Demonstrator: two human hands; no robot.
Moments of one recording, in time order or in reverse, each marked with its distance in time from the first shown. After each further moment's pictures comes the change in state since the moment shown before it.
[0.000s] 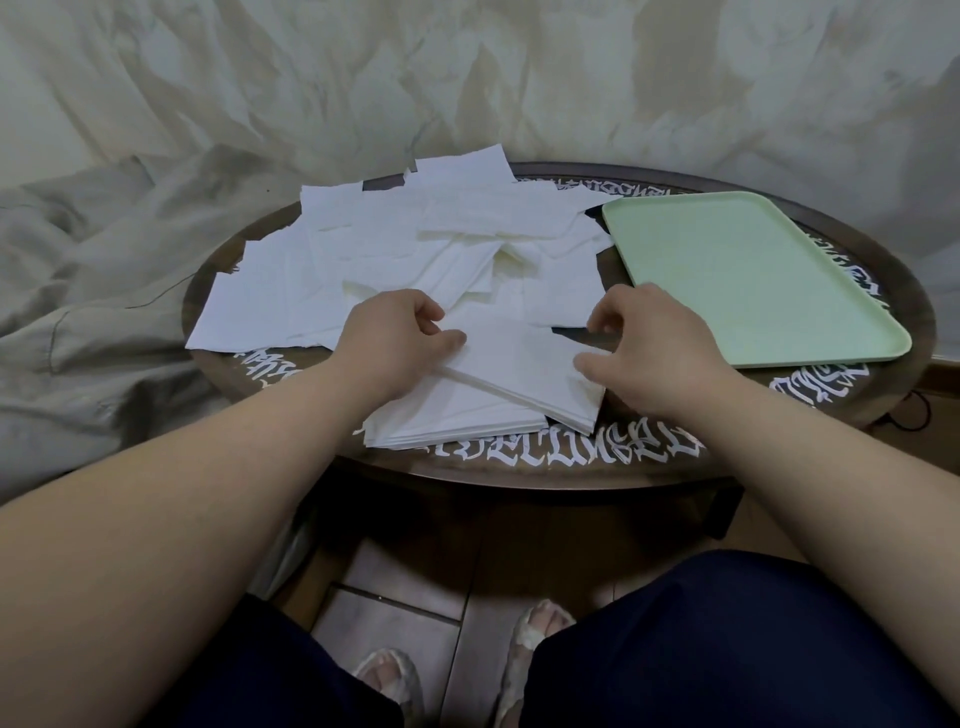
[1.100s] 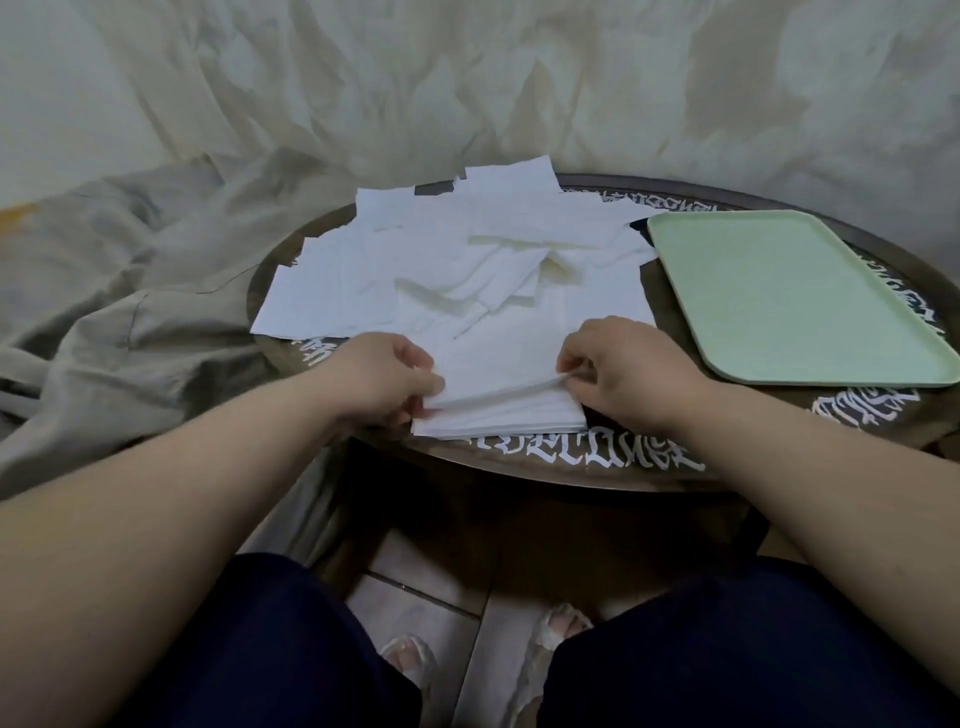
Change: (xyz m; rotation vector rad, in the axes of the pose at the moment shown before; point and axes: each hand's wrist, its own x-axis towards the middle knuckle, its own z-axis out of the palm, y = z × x) left_hand -0.042 -0.028 -0.037 -0.407 -0.199 -0.358; right_hand 0.008 -0.026 0.021 -0.156 -0.139 -0.414
